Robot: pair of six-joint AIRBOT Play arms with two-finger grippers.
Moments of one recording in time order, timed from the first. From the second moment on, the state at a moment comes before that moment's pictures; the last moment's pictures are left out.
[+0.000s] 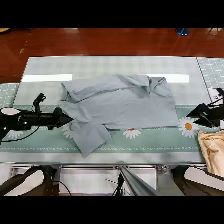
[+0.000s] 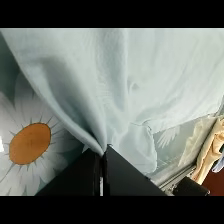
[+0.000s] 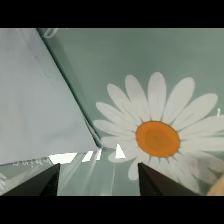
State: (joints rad) left arm 0.27 -1.16 0.50 0.60 -1.13 -1.15; right arm -0.65 -1.32 0.89 -1.13 1.35 1.26
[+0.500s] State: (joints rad) left arm 0.28 -1.14 0.51 0.60 -1.15 -1.13; right arm -0.48 -1.33 0.72 -1.03 1.14 1.30
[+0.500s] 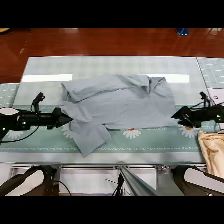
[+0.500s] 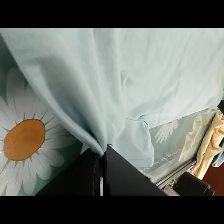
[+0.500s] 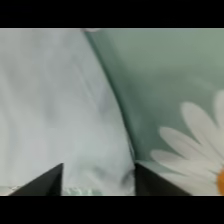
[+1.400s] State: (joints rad) left arm 0.28 -0.87 1.88 0.62 -1.18 -1.16; right arm -0.37 -0.81 1.63 -0.82 1.00 1.26
